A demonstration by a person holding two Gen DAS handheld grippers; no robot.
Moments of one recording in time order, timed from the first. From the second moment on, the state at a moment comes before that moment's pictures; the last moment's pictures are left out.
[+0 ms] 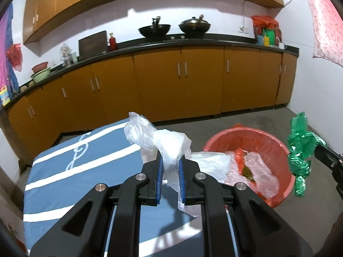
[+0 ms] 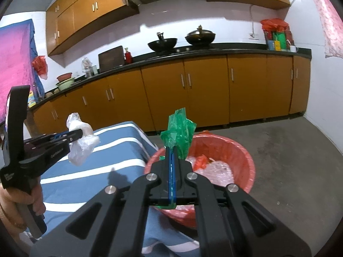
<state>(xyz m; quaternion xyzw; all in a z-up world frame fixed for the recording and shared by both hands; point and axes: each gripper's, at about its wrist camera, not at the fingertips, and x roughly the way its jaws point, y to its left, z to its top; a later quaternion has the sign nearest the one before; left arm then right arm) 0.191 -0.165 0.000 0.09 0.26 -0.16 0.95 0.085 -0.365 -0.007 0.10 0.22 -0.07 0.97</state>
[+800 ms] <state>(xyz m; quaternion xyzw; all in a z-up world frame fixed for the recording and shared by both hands) 0.213 -0.250 -0.046 0.07 0.29 -0.25 0.92 0.129 -0.435 -0.044 0.12 0.24 -0.09 0.96</state>
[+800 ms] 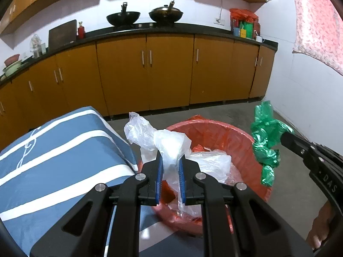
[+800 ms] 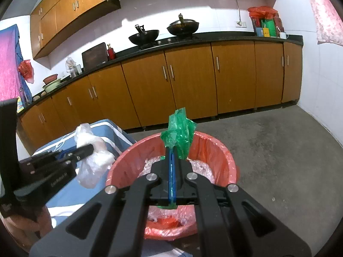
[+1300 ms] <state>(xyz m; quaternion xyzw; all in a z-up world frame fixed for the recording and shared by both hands) 0.229 -0.263 -0.062 0.06 0.32 -0.27 0.91 0.148 -0.448 -0.050 0.13 0.23 -0.09 0.96</state>
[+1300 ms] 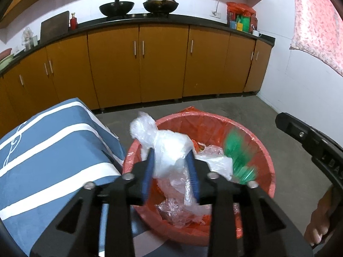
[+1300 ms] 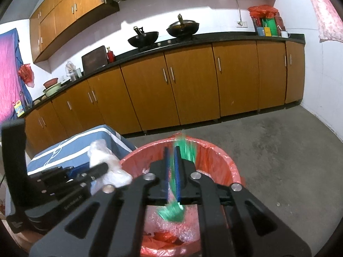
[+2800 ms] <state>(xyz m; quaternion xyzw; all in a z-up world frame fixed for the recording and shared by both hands) 0.026 -0.063 0.032 0.02 0.17 -0.09 0.98 -0.057 -0.279 0.029 0.05 0.14 -0.13 0.98</state>
